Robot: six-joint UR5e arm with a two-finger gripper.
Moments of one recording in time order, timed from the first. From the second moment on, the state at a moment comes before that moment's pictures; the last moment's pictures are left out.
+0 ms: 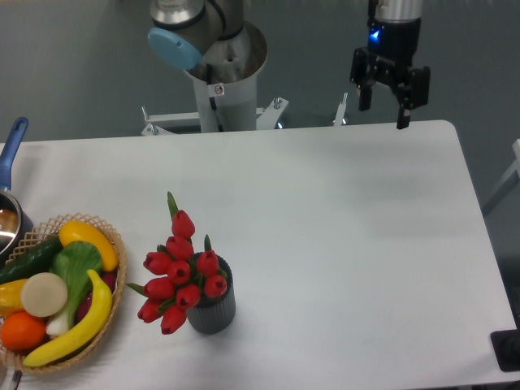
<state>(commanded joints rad) 3.05 -1.43 -1.94 -1.05 1.15 2.00</state>
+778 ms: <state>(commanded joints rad) 3.03 -1.42 -1.98 -1.04 1.14 1.80</state>
